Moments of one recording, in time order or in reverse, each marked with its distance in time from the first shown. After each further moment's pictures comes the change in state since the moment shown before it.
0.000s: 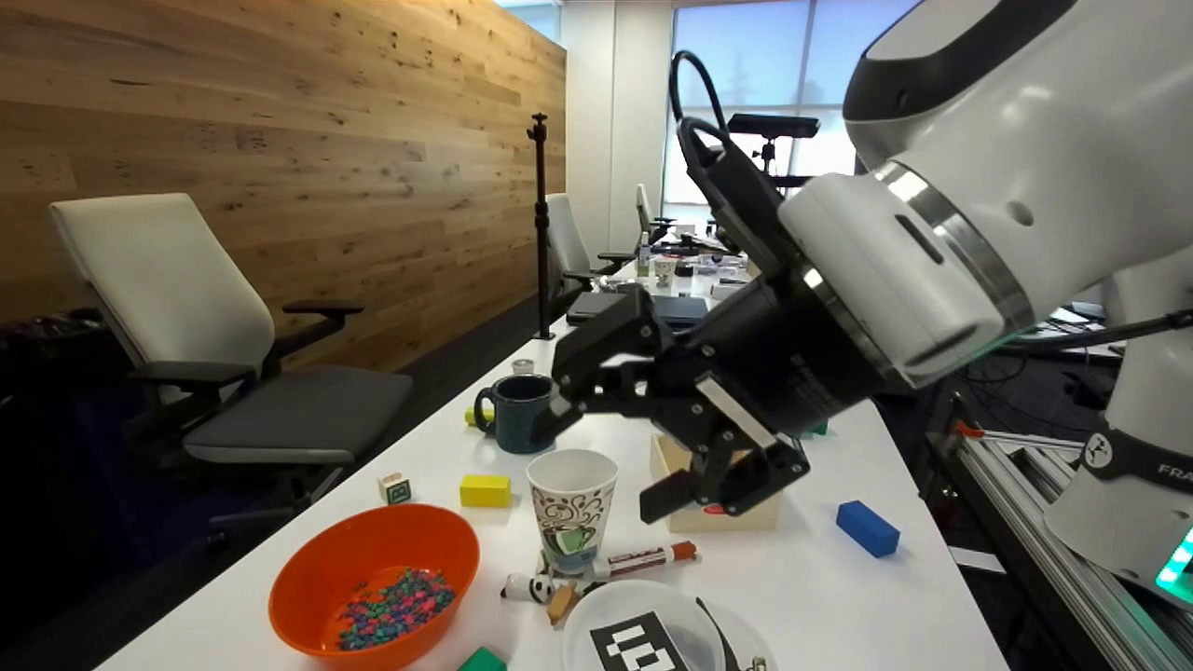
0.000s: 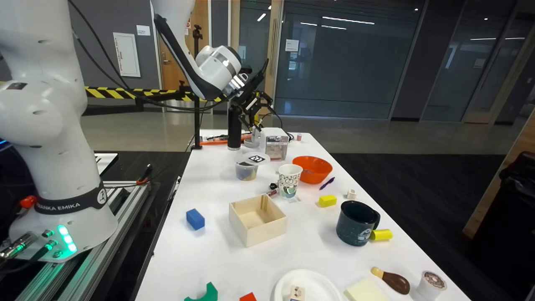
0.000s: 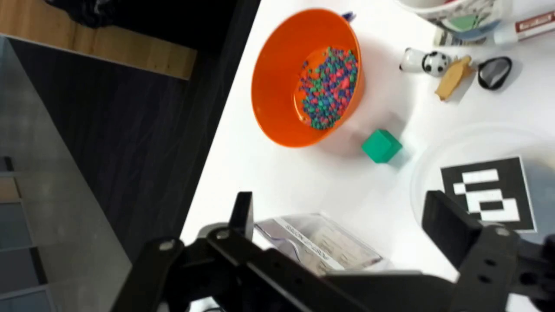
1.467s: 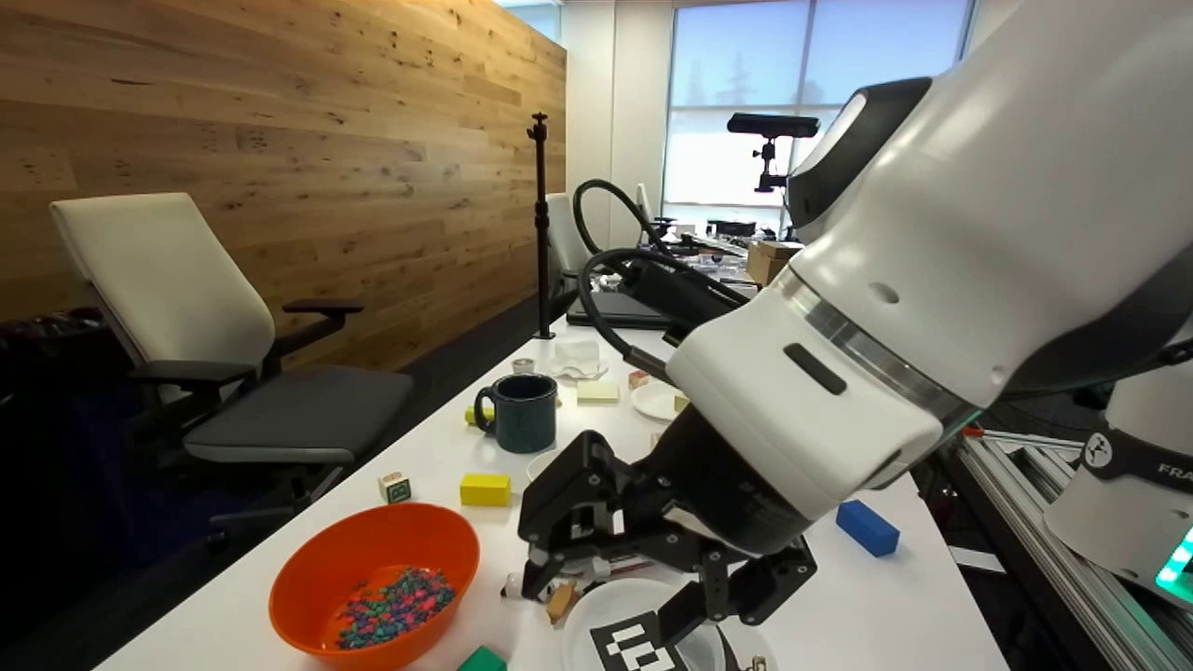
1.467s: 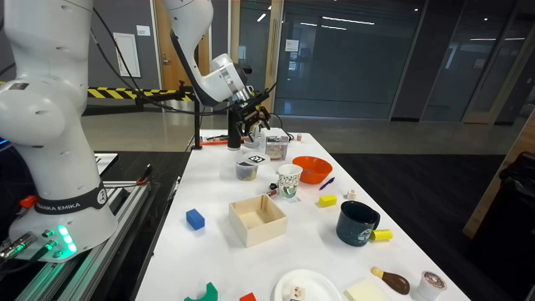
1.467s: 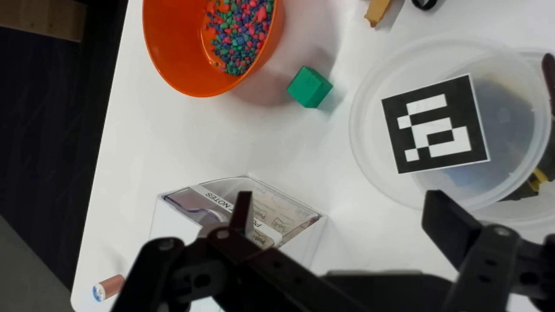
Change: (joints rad) arm 0.016 0.174 0.005 0.097 0.364 0.031 -0.294
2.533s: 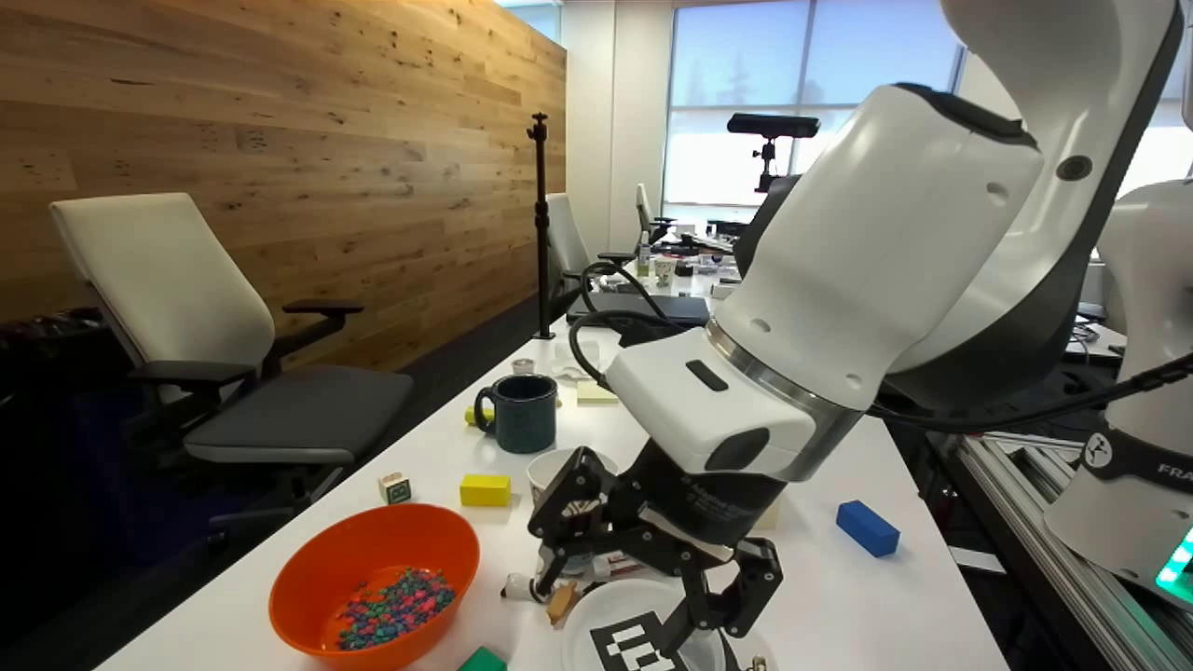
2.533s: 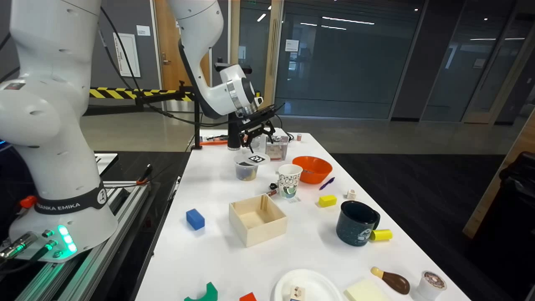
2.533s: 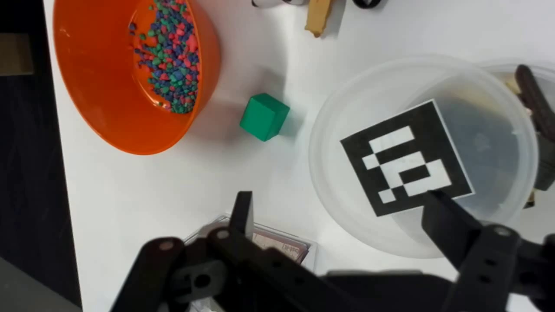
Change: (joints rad) arm -0.050 0.057 -0.067 -0.043 0.092 0.160 0.066
